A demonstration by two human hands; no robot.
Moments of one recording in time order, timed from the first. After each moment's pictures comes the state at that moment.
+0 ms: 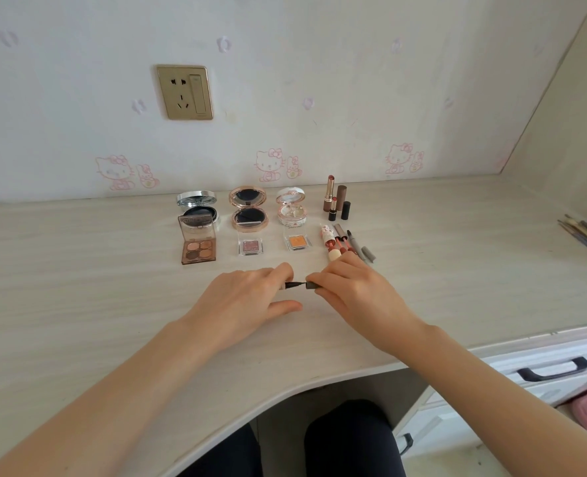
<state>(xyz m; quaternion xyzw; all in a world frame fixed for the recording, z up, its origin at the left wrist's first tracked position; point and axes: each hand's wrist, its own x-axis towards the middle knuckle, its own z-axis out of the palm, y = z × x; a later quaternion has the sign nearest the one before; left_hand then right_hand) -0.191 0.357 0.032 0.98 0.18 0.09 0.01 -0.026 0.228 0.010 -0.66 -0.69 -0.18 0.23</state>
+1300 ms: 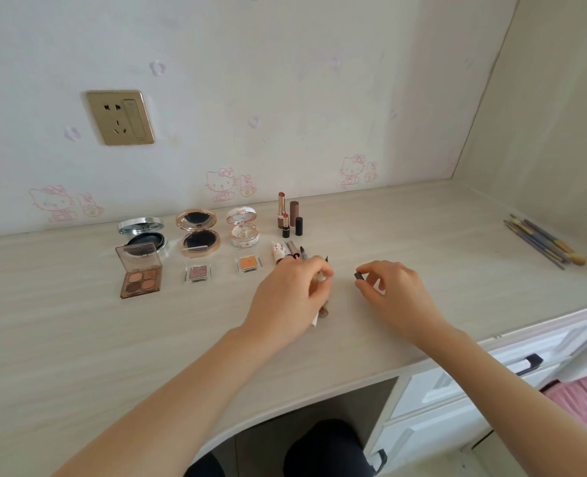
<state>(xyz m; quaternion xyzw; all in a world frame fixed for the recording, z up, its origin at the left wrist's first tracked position) -0.074 0.298 0.028 0.92 0.15 0.28 0.24 0.075 0.169 0.001 -0.84 -0.44 -0.06 0.31</state>
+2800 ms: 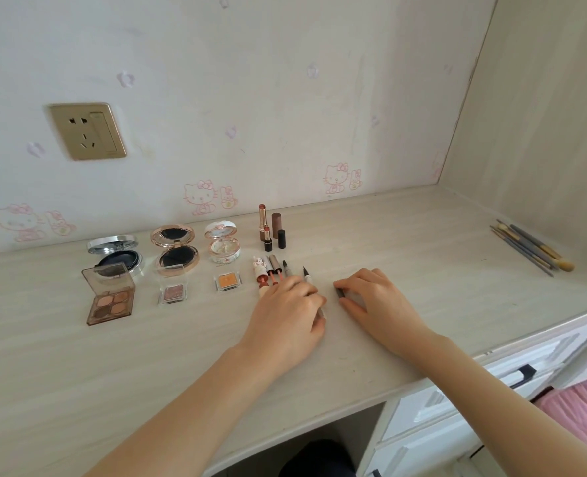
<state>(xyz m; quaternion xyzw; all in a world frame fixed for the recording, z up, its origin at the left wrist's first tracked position) -0.044 0.300 0.003 0.97 0.10 0.22 0.03 0.098 0.174 -0.010 -0.80 -0.53 -0.09 0.27</state>
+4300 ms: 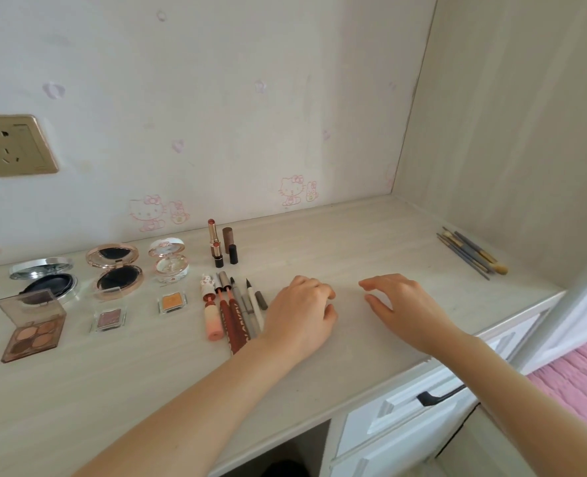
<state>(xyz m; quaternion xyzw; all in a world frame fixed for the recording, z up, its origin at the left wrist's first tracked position) 0.037 0.251 0.013 0.96 0.10 0.20 0.16 0.165 0.093 0.007 -0.86 -0.45 -0.07 0.24</state>
